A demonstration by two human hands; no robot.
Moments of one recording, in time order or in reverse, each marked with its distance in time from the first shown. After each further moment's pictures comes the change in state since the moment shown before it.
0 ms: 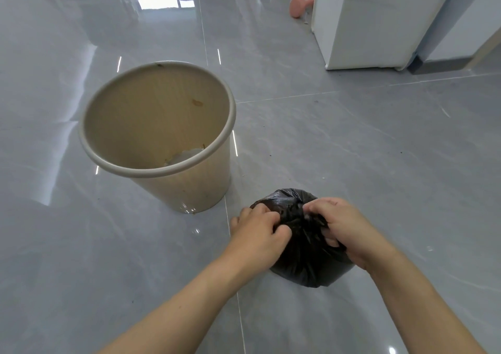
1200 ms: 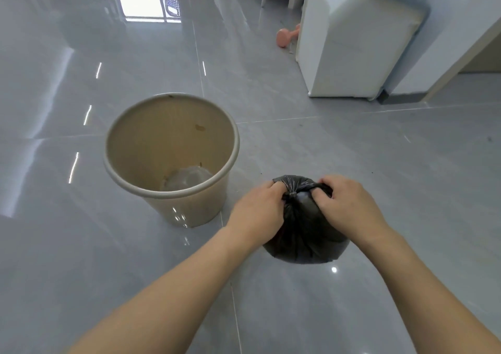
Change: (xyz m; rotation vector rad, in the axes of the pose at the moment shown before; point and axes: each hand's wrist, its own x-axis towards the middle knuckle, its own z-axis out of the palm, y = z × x) left_hand 0.020 0.035 -0.073 0.073 0.156 0.320; right_hand -0.028 -0.080 -0.023 -0.862 0.404 -0.464
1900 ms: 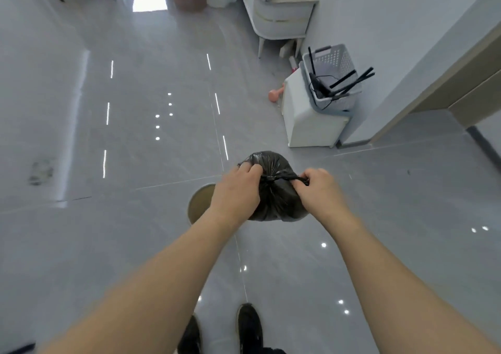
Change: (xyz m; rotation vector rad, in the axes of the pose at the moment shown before) left_hand 0.027 0.269 -0.499 0.214 0.059 -0.068; right_hand 0.027 -0.247 -0.487 0.191 -0.098 0.197
